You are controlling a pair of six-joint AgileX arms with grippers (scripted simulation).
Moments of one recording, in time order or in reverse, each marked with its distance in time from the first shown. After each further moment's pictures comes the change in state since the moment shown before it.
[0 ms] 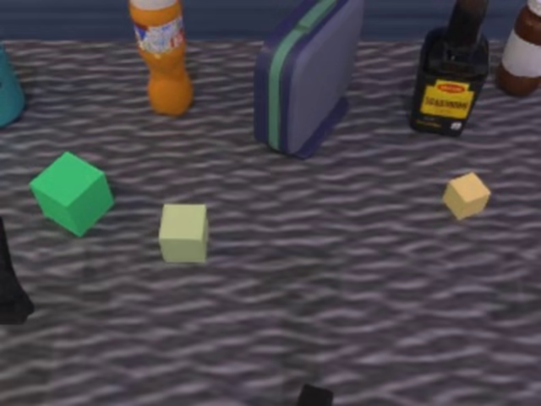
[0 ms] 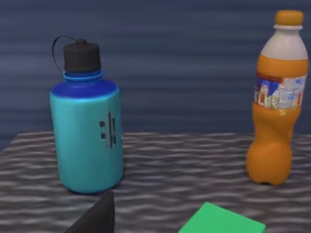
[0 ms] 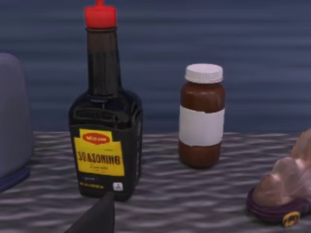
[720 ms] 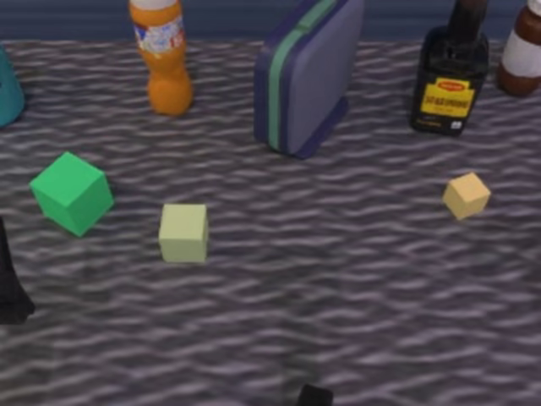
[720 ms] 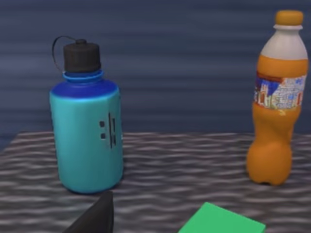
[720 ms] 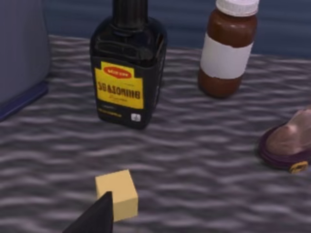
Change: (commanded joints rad) left arm 0.000 0.000 0.000 0.000 0.000 0.000; right arm 0.055 0.573 0.529 -0.332 0.000 -0.058
